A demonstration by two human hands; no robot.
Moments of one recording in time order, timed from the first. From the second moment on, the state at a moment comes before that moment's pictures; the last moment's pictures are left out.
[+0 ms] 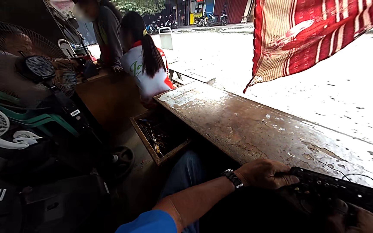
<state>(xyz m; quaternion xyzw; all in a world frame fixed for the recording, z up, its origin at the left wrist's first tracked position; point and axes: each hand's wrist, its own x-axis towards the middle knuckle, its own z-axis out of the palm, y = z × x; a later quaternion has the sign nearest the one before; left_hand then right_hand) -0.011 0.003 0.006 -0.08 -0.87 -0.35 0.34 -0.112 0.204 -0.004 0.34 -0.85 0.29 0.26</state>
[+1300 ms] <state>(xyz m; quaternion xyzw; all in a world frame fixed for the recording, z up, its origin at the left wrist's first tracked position) -0.015 -0.008 -0.009 -0.06 -0.89 -0.31 0.32 -0.114 0.197 -0.012 0.31 -0.84 0.28 0.35</state>
